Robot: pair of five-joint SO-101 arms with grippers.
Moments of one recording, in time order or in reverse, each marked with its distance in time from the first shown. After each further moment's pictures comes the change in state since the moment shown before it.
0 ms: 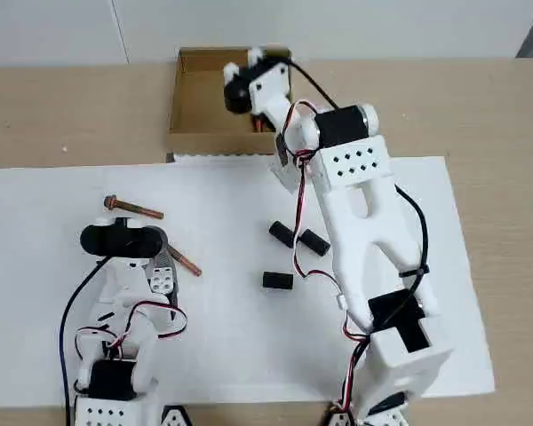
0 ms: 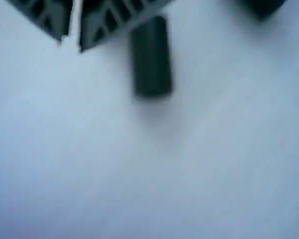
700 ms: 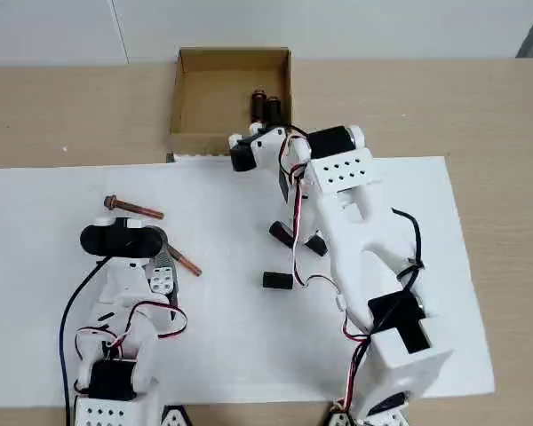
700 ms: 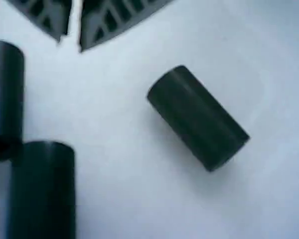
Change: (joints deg) left arm 0.0 0.0 0.0 0.0 0.0; right arm 0.3 -0.2 16.1 4.2 4.3
